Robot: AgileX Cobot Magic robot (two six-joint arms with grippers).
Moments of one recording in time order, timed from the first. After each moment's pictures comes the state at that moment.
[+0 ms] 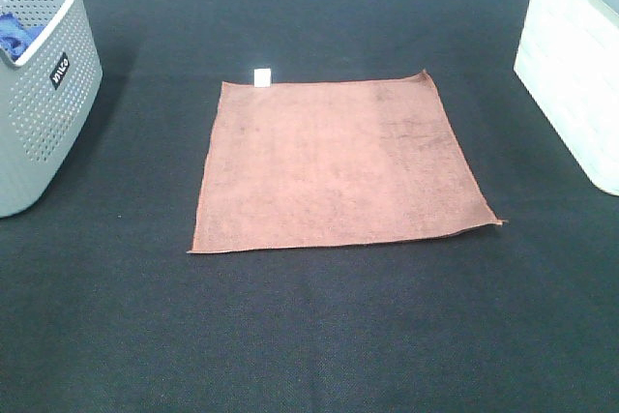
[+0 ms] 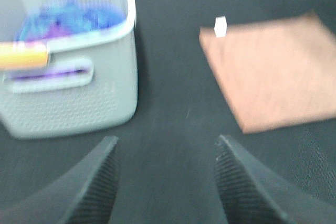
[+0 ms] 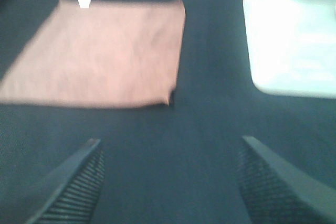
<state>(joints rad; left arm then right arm) -0.01 0.01 -0.51 -0.17 0.91 0.11 -0.02 0.09 -0.53 0.17 0.95 -0.16</state>
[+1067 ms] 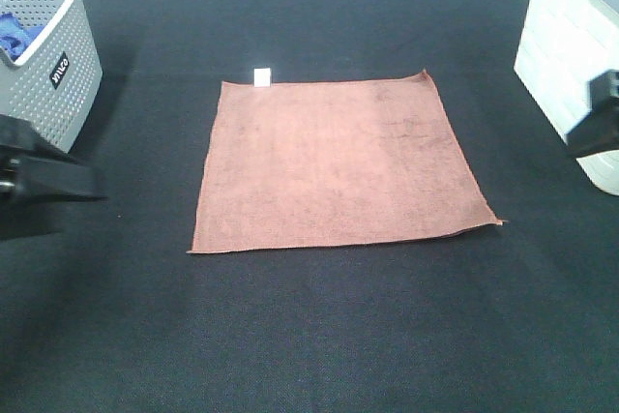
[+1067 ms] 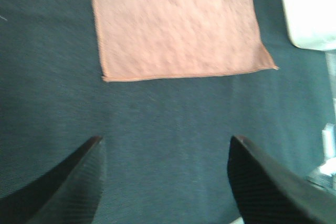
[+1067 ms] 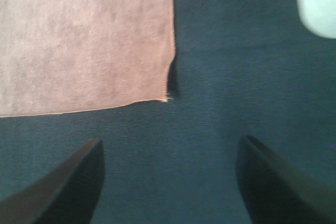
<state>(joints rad) -0.01 1.33 -0.51 -1.32 0.66 0.87 -0.02 1.25 -0.75 0.32 0.62 -0.18</state>
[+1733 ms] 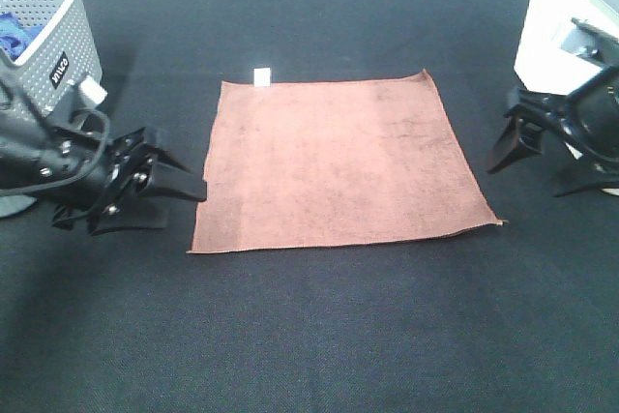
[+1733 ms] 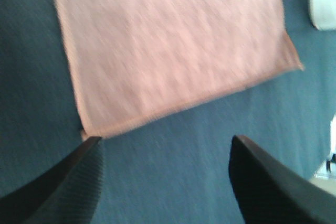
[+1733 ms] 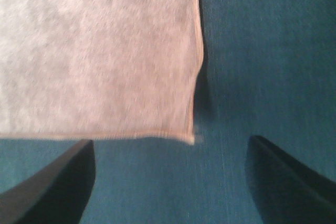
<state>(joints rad) -0.14 1.86 -0.82 -1.46 0.64 0.99 -0.02 1.71 -0.95 0.52 0.62 -0.30</state>
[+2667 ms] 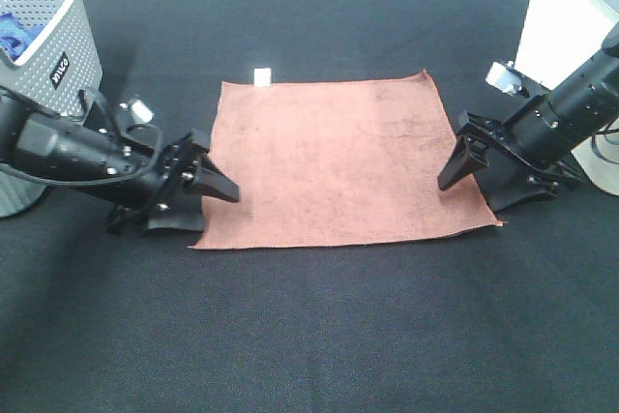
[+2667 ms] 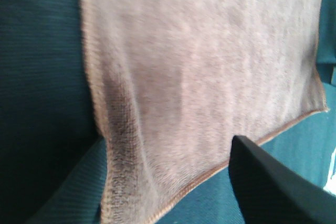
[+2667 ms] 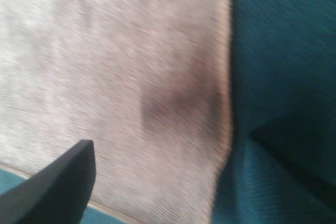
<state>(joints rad) -0.19 2.13 -1.03 -1.46 0.66 0.88 -0.02 2.11 -1.22 0.66 0.76 -0.46</state>
